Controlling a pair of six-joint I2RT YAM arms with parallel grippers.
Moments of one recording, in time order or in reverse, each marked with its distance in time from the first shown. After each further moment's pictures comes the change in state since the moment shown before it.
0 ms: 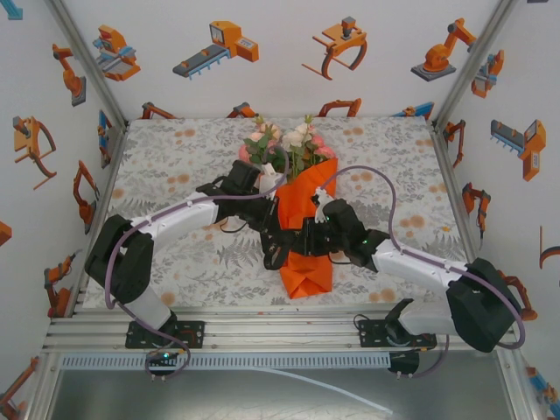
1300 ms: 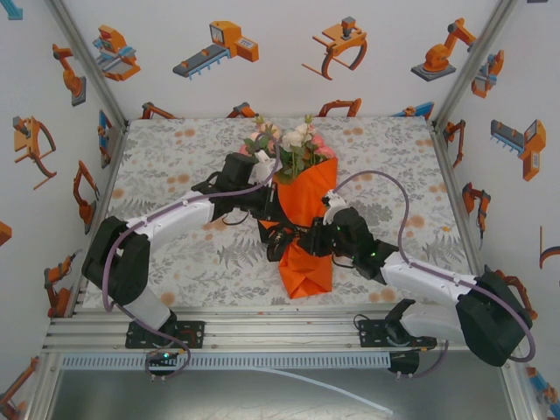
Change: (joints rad) left arm 0.027 -0.016 0.000 0.162 0.001 -0.135; right arm 0.001 -0.103 -0.134 0.171 0.095 0.048
